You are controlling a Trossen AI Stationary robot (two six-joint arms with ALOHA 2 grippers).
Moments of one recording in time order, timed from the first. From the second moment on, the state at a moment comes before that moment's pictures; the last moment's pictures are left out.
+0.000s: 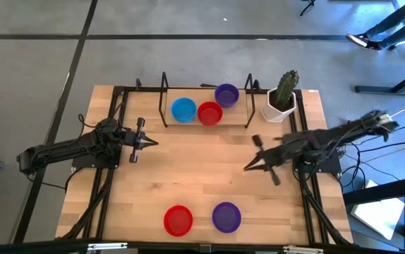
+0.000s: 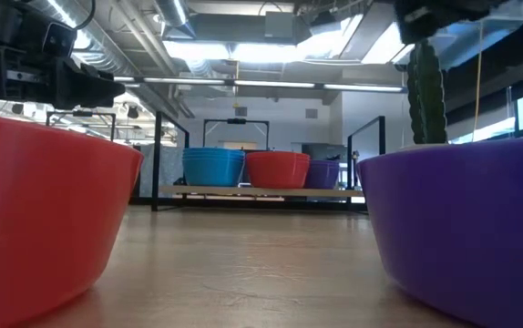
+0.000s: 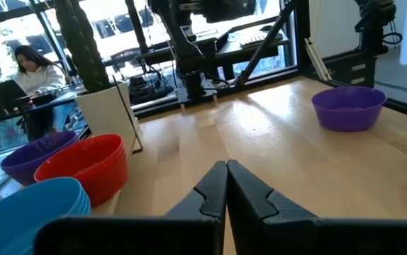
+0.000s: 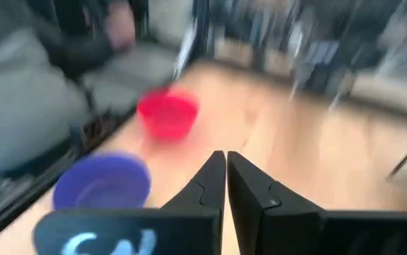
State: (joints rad) left arm 0.39 0.24 0.01 0.16 0.48 0.27; right arm 0.28 0.80 0.56 0.00 -0.07 -0.15
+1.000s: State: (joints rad) left arm 0.39 0.24 0.01 0.15 0.50 0.26; right arm 0.49 1.87 1.40 -0.75 -0.02 0.16
